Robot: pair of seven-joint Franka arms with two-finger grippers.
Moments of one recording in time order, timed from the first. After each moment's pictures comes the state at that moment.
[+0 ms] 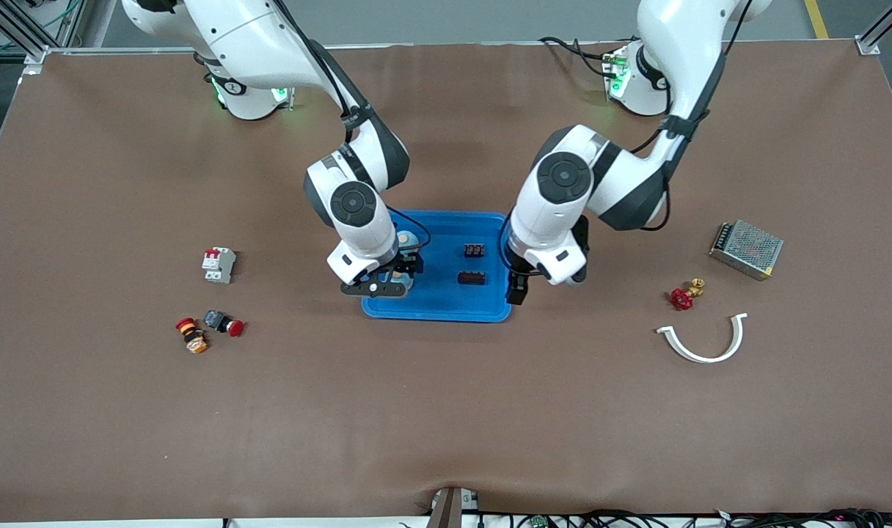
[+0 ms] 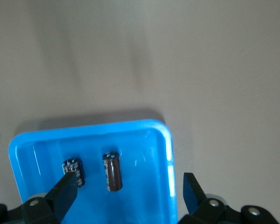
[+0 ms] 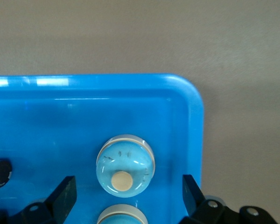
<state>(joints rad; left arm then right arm) -0.47 0.51 -0.18 -1.66 0.04 2.24 -2.08 0.71 0.60 -0.07 -1.76 0.10 2.36 0.63</state>
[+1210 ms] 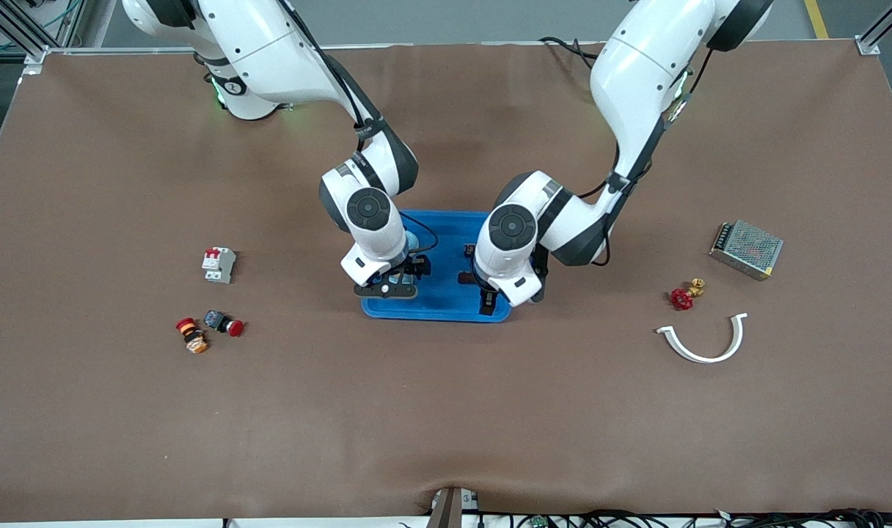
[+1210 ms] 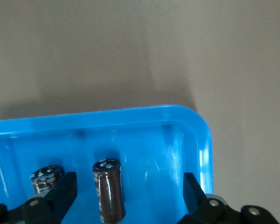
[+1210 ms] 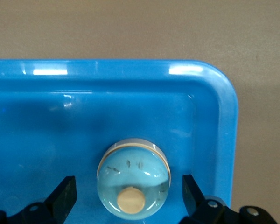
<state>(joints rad) -0.53 0.77 -0.18 -1.50 0.06 2.26 -2.12 0.73 0.67 -0.08 -1.75 0.10 2.44 0.63</state>
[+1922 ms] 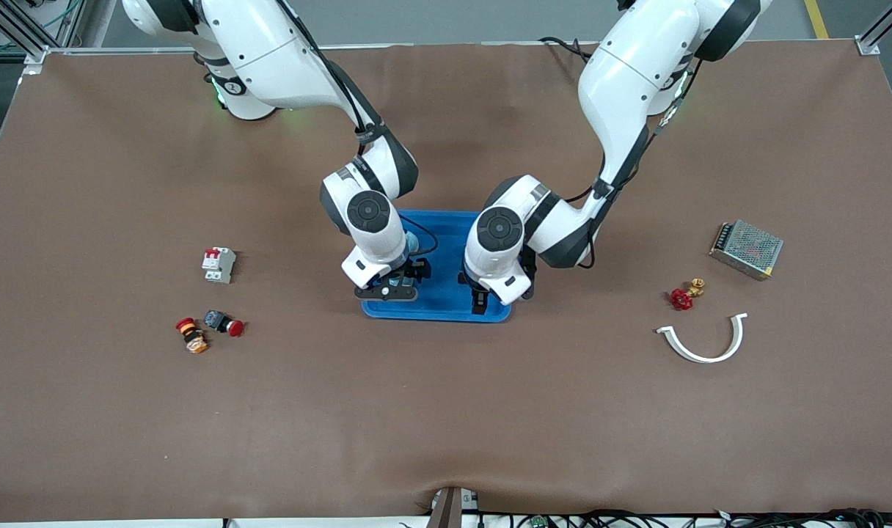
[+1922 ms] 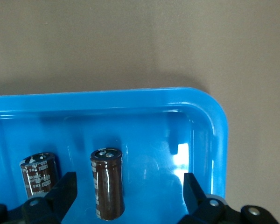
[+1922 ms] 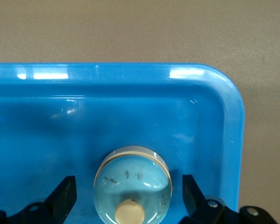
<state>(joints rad) -0.55 0.80 -0.18 -1.49 0.06 2.27 -2.18 0.73 0.68 -0.08 -1.75 0.10 2.46 0.63</state>
